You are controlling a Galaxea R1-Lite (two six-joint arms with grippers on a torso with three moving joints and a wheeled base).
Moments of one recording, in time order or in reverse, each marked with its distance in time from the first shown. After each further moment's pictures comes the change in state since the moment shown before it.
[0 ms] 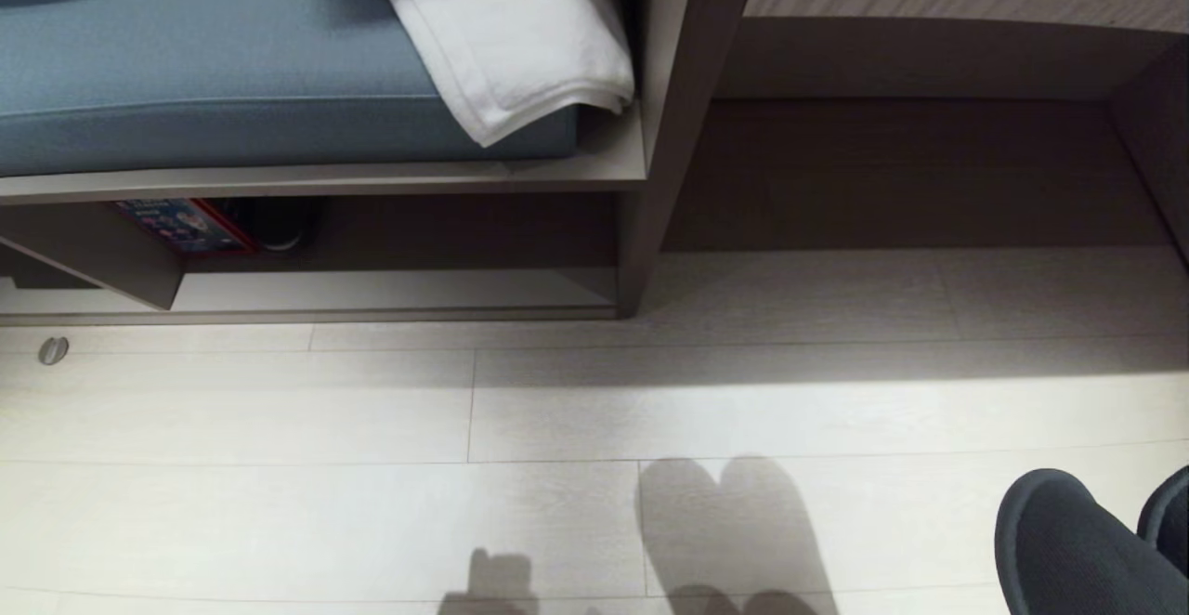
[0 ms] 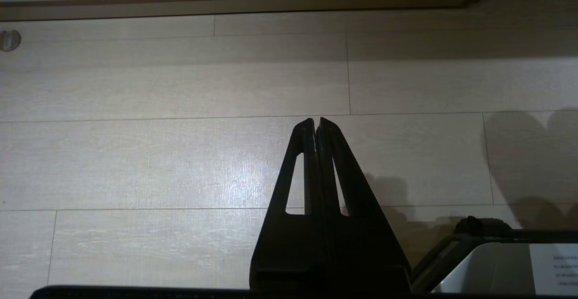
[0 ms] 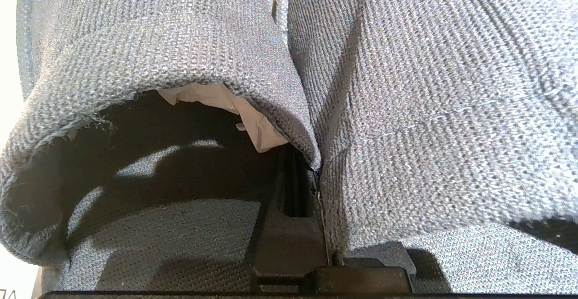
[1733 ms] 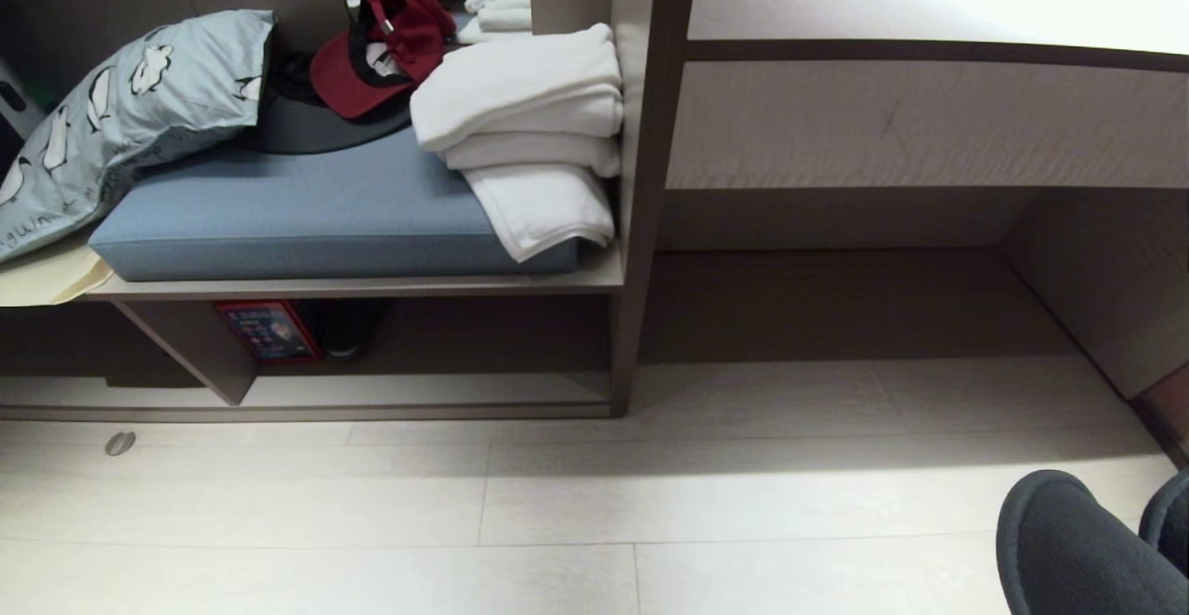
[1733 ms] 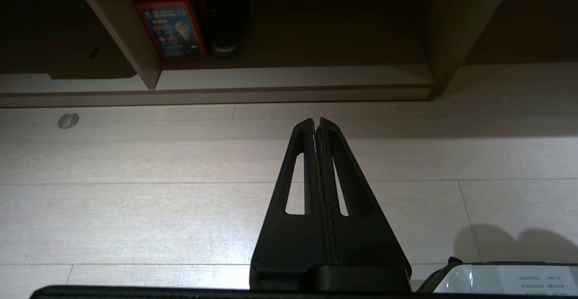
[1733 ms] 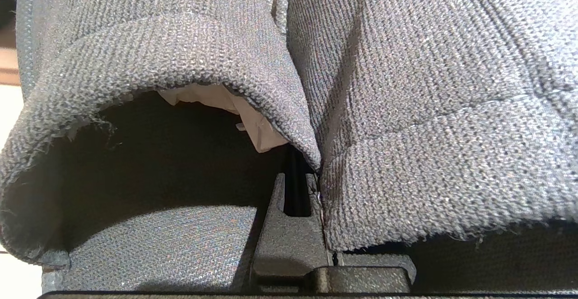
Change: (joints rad) left arm 0.000 0.000 0.000 0.000 0.000 -0.001; right arm 0.000 0.000 0.000 0.000 0.000 0.000
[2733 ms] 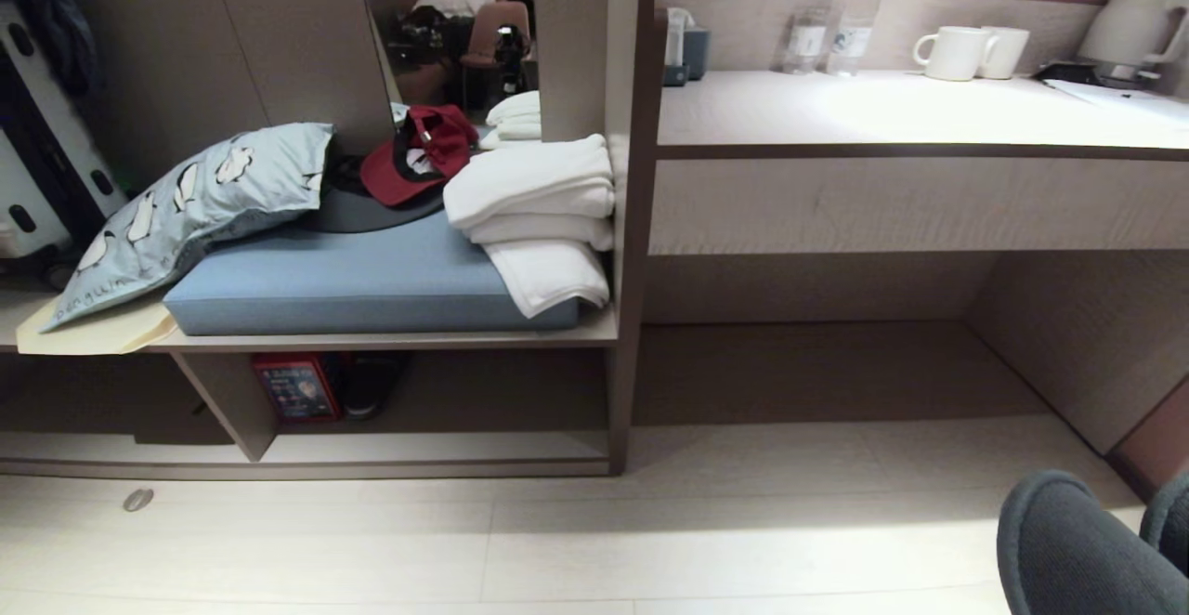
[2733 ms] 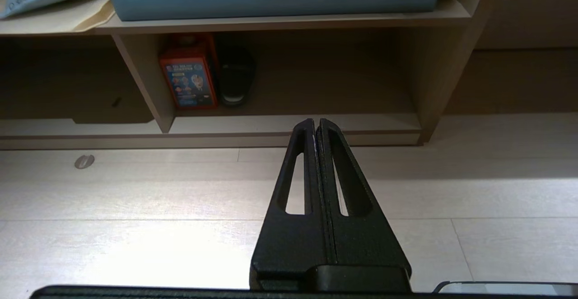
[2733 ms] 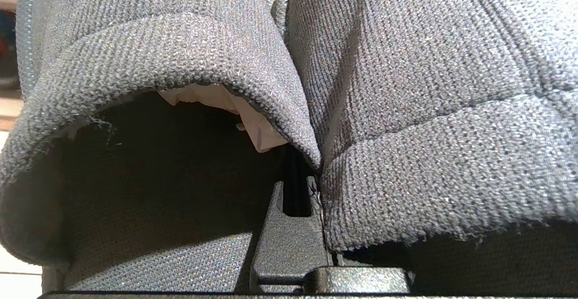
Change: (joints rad) left arm 0.000 0.000 0.000 0.000 0.000 -0.001; right arm 0.000 0.000 0.000 0.000 0.000 0.000
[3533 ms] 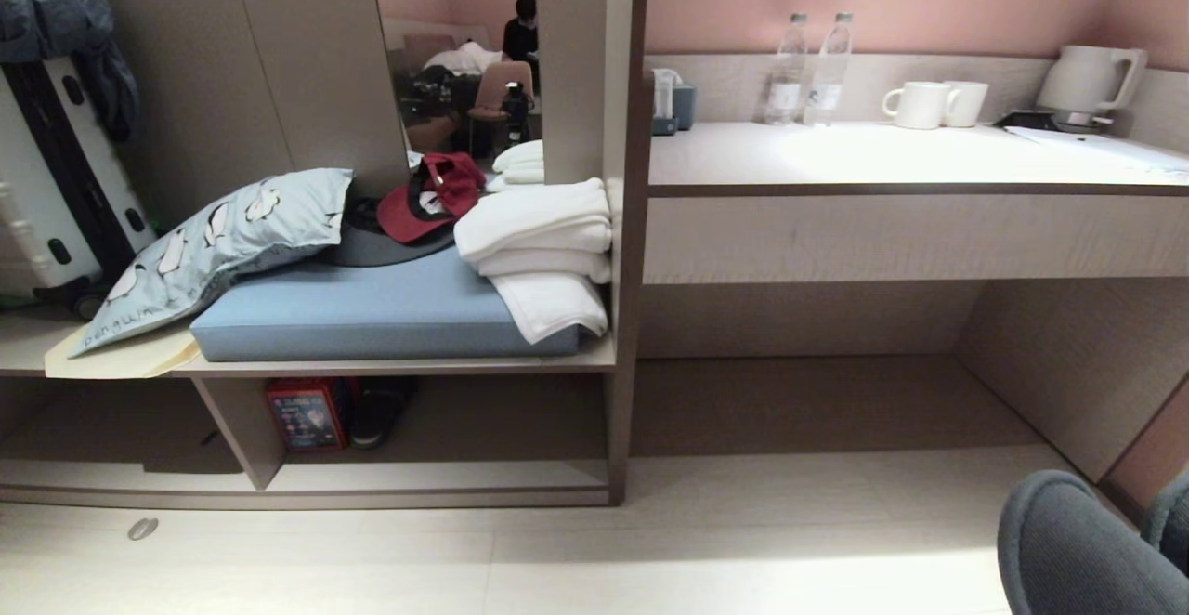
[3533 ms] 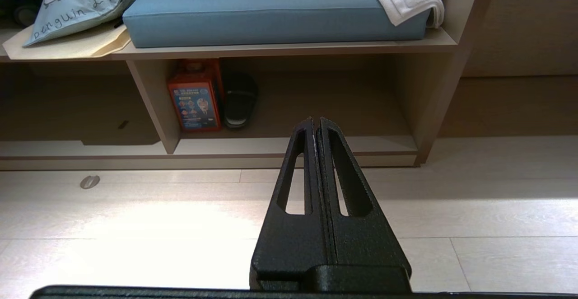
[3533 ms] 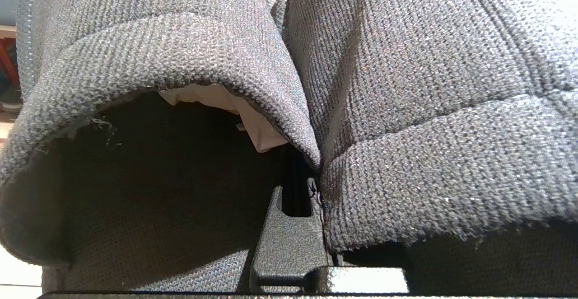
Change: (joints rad) left arm 0.000 0.000 -0.001 0.000 0.000 0.002; right arm 0.000 0.000 0.000 0.000 0.000 0.000
